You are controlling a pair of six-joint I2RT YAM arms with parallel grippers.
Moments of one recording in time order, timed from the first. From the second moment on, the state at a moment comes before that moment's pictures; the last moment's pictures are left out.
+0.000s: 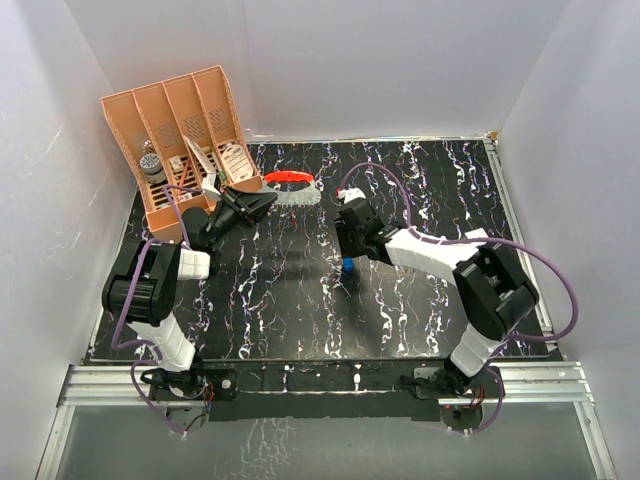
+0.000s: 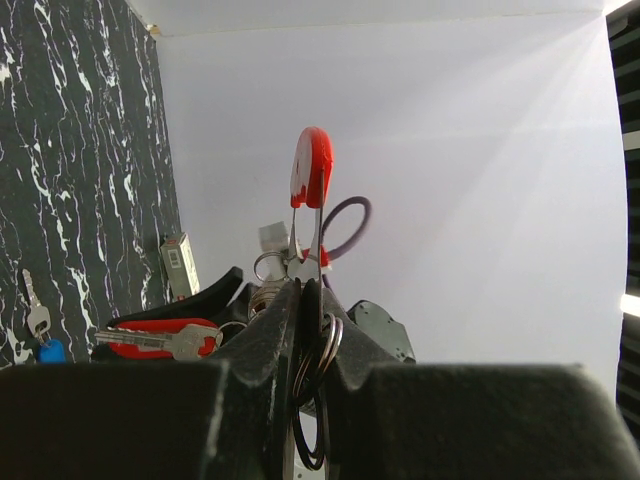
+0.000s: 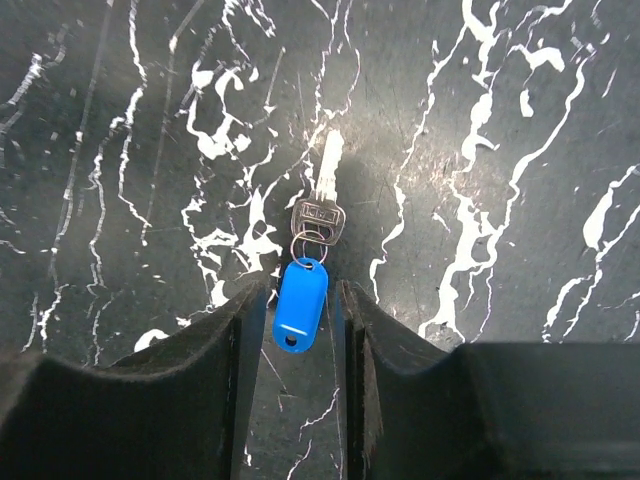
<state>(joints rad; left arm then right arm) -0.14 1.73 0.61 1.31 0.65 -1.65 0.65 1.65 1.03 -0.19 0.18 0.28</state>
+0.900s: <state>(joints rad) -0.14 1.73 0.60 1.31 0.65 -1.65 0.62 1.77 1.03 -0.20 0.11 0.38</state>
